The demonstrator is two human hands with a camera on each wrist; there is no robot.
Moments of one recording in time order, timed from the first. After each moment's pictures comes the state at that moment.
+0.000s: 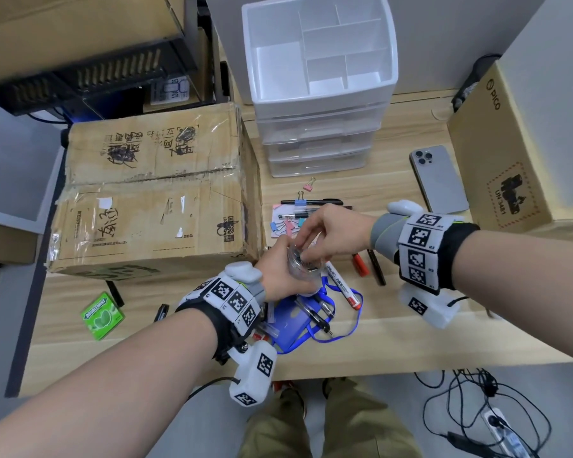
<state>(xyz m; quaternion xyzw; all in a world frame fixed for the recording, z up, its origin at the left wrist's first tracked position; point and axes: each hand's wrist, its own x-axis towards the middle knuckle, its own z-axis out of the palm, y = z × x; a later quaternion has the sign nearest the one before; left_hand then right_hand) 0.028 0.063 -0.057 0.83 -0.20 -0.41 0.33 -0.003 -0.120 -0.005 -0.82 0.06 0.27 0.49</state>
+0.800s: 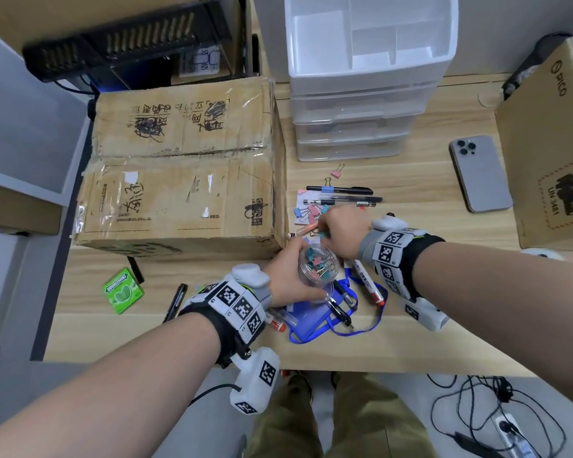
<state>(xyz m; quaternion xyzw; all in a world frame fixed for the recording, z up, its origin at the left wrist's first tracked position) 0.020 0.096 -0.063 0.81 -0.21 -0.43 0.33 0.016 -0.088 -0.079 -0.97 0.03 0.19 0.17</state>
